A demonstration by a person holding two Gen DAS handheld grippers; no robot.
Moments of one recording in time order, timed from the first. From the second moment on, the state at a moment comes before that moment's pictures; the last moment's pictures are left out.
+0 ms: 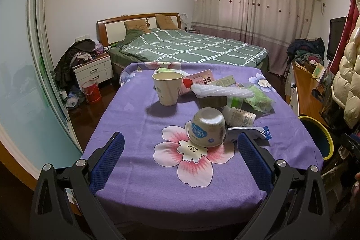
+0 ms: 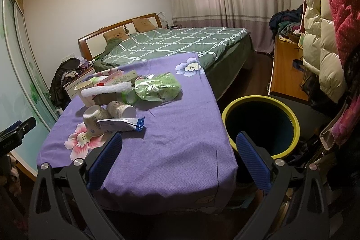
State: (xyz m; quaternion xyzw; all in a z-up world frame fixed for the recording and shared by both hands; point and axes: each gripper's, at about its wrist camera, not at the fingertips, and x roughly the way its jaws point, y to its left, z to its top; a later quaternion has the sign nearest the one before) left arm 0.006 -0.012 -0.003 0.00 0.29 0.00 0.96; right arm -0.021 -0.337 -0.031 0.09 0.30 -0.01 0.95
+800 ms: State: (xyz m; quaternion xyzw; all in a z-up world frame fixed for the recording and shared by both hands) left arm 0.009 -0.015 -0.004 0.00 0.29 0.00 0.96; right arm -0.019 -0.339 -0.035 0.09 0.30 -0.01 0.95
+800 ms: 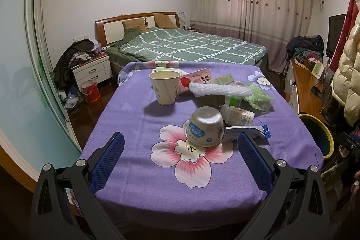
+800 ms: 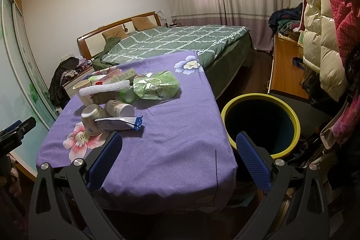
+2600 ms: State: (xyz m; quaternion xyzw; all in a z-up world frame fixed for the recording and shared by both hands) left arm 0.156 -0.040 -0.029 0.02 0.33 -0.02 0.94; right arm 0.272 -0.313 -0.105 0.06 0.45 0.03 0.89
